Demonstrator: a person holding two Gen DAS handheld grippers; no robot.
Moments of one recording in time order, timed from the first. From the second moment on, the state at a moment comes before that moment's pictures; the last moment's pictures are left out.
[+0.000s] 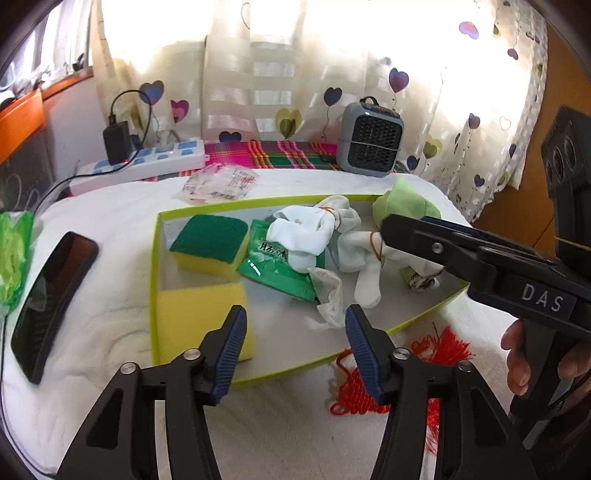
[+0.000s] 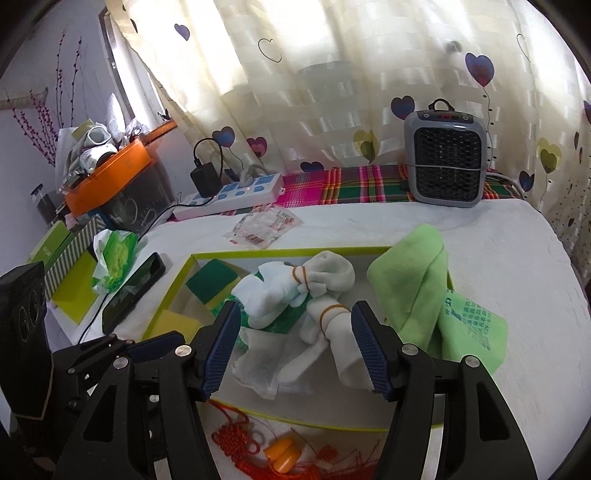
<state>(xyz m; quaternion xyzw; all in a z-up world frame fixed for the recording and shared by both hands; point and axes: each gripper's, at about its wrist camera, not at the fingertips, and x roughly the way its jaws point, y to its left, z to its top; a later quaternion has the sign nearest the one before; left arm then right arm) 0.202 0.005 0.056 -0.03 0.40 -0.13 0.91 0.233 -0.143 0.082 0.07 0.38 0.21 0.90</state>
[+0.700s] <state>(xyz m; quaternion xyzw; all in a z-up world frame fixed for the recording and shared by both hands) 0.159 0.030 0.062 -0.06 0.39 -0.11 0.91 0.154 -0.147 0.063 0.04 0.38 0.29 0.88</state>
